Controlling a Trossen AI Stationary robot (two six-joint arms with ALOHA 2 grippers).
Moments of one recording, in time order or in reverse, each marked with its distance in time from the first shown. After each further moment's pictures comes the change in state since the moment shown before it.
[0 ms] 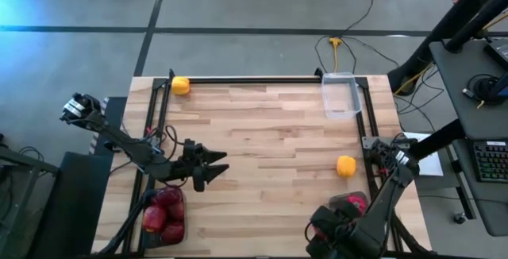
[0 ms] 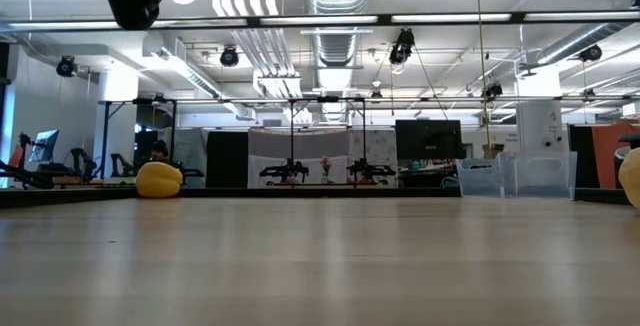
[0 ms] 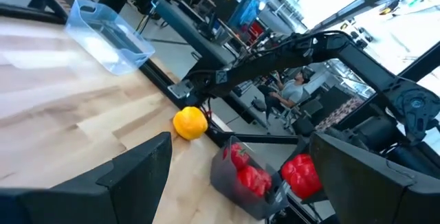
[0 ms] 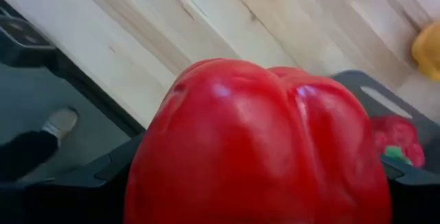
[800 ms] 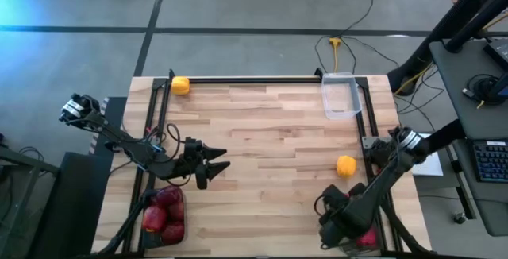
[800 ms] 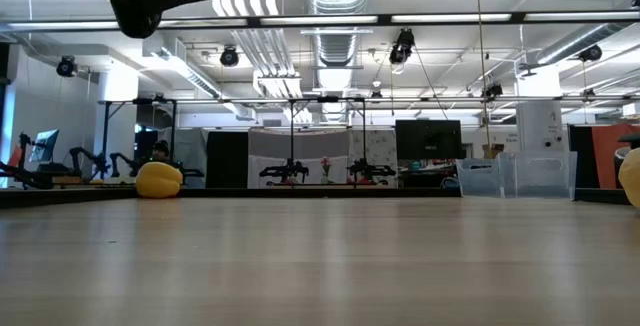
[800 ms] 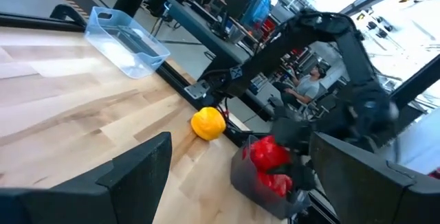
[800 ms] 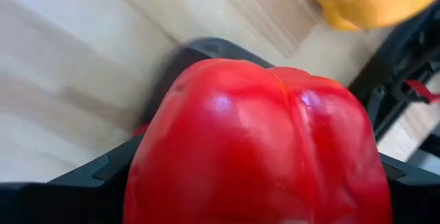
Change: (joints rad) left arm 0.035 -0.008 0.000 -0.061 0.000 0.023; right arm -0.078 -0.208 -0.611 0.141 -0.252 0.014
